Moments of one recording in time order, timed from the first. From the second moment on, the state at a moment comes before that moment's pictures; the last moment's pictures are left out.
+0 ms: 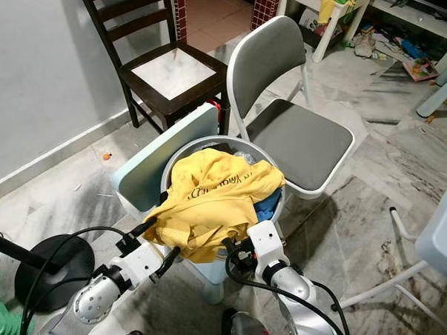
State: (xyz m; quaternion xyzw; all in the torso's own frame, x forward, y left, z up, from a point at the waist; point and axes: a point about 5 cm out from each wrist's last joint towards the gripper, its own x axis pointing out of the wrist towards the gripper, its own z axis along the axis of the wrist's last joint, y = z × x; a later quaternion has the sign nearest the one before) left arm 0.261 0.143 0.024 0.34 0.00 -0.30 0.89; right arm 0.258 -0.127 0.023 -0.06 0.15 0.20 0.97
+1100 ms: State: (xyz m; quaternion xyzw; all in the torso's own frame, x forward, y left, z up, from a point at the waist) left arm 0.266 0.140 0.021 0.32 -0.01 -0.32 0.89; right arm 0.260 -0.125 0.025 -0.06 0.15 0.20 0.97
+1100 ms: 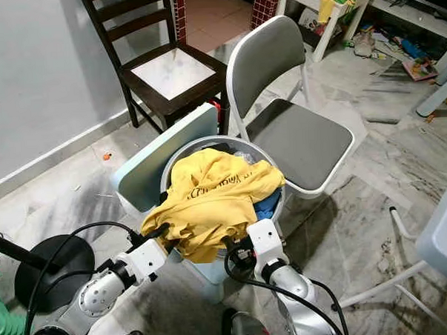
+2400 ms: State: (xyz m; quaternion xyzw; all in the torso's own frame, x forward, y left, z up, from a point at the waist) left arm 0.301 0.076 0.154 0.25 -0.30 -0.31 0.87; right arm 0.269 -0.112 0.024 -0.05 0.14 0.20 0.97
